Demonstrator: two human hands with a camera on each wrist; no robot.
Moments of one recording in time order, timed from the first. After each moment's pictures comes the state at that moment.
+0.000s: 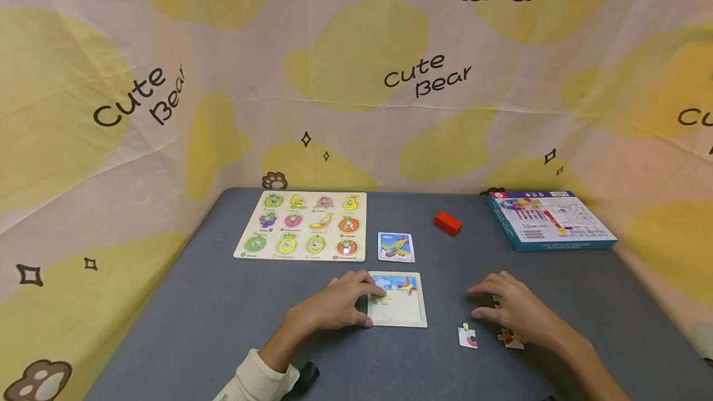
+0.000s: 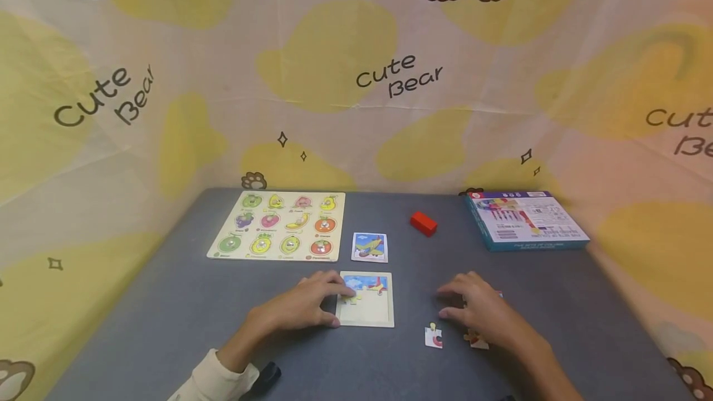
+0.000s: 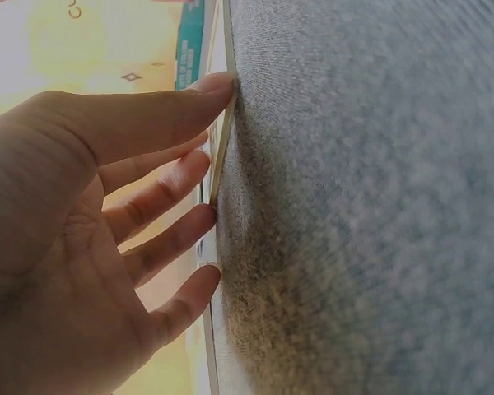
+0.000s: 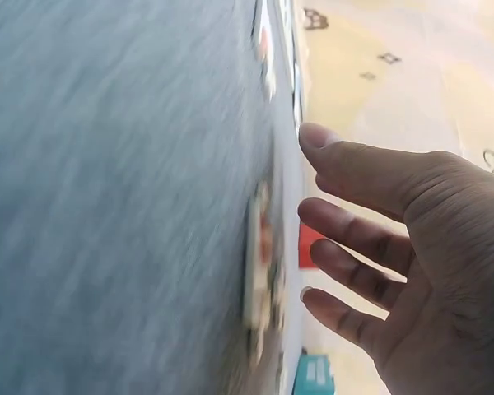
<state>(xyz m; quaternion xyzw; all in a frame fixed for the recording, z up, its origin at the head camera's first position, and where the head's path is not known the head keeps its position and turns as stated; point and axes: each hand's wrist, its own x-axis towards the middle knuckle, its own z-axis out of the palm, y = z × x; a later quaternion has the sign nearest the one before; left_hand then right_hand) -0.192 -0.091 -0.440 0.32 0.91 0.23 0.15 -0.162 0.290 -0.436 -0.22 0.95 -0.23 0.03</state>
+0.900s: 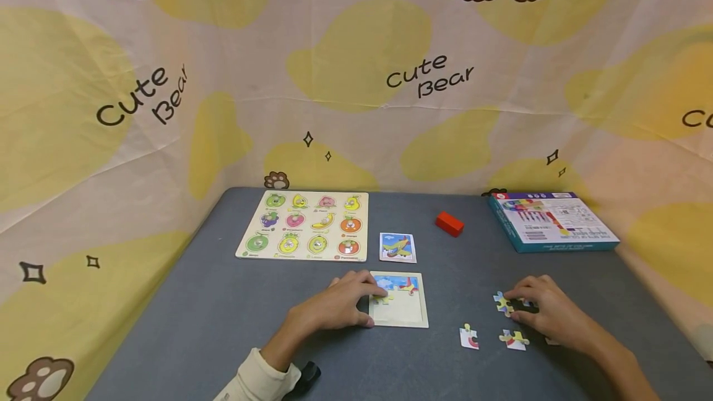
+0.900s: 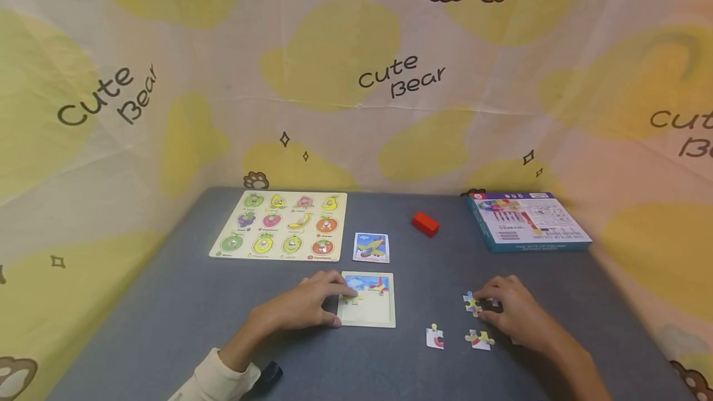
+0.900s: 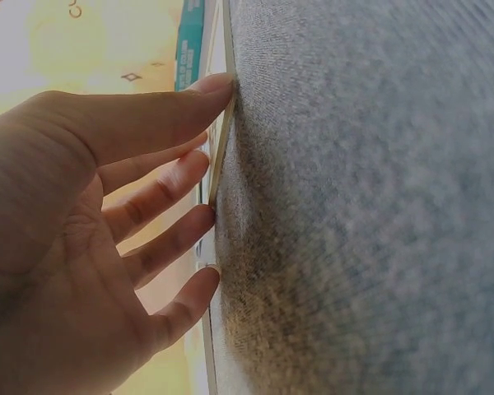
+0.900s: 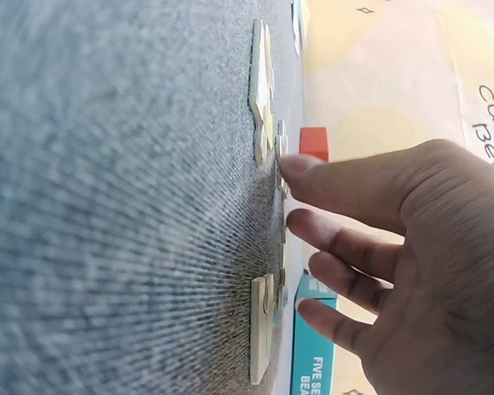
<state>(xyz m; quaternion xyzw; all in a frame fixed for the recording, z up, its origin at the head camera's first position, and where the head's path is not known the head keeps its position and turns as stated) -0.193 -0.094 -0.441 0.34 0.90 0.24 0.13 -0.159 0.343 -0.444 -0.18 0.97 -0.17 0.00</state>
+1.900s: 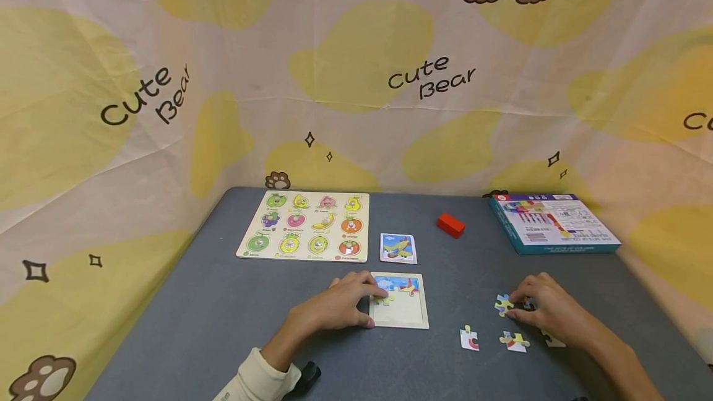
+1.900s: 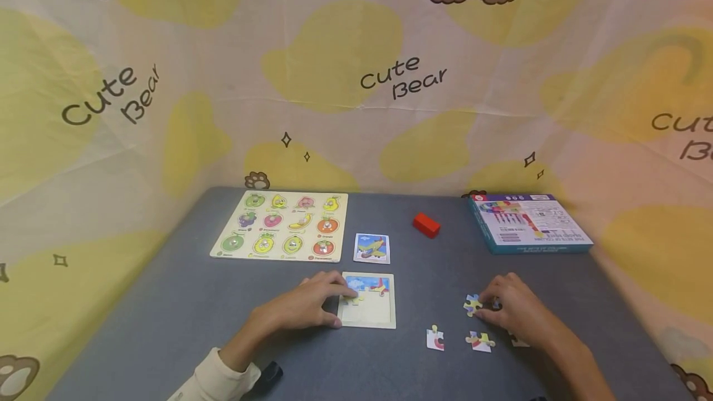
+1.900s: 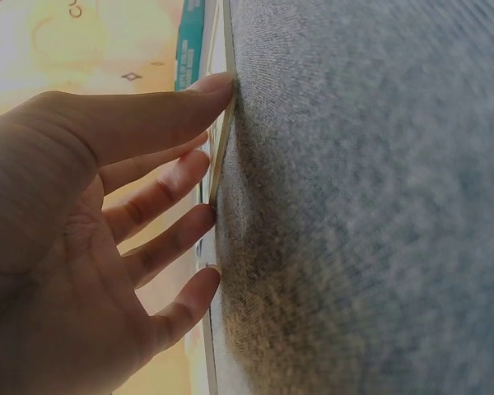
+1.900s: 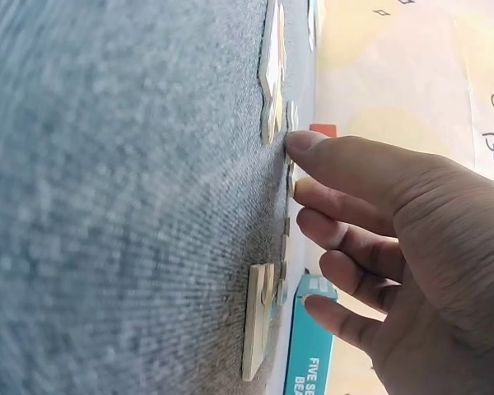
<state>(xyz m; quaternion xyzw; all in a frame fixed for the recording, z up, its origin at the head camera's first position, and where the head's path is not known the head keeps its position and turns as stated) -0.201 -0.098 -0.455 0.35 0.89 0.25 0.13 -0.166 0.345 -0.439 -0.18 0.97 -0.16 0.03</state>
